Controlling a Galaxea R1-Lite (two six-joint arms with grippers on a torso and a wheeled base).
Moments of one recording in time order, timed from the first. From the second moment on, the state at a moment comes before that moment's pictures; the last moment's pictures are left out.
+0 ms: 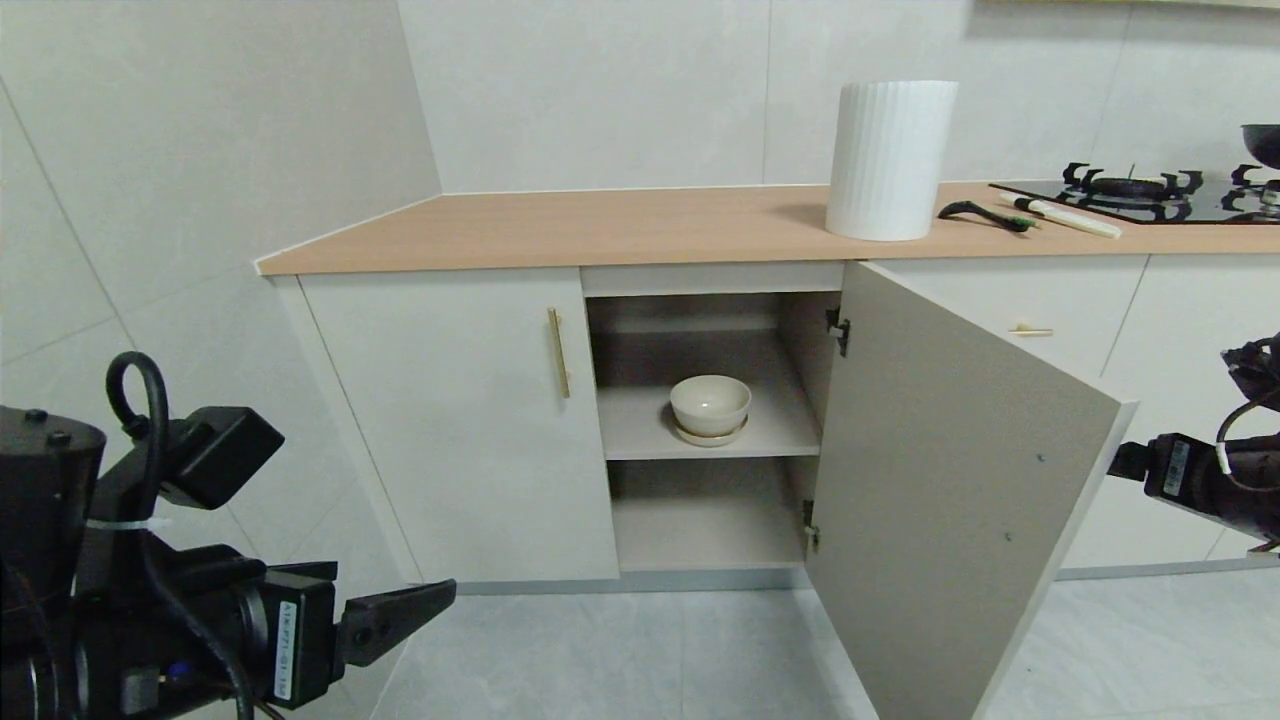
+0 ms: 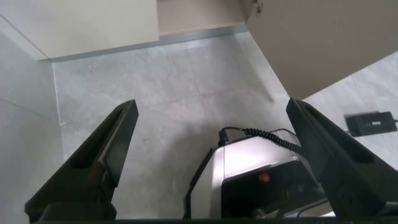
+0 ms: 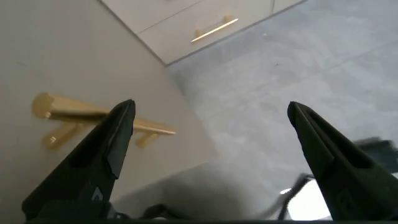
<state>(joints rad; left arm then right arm) -0.48 1.18 -0.65 0.09 0.08 -0.28 -0.06 1.53 -0.77 -0.09 -0.10 0.36</state>
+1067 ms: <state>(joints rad) -0.48 1.14 -0.66 0.09 0.08 -0.28 0.43 1.80 -0.93 -0.23 -0.02 0.39</state>
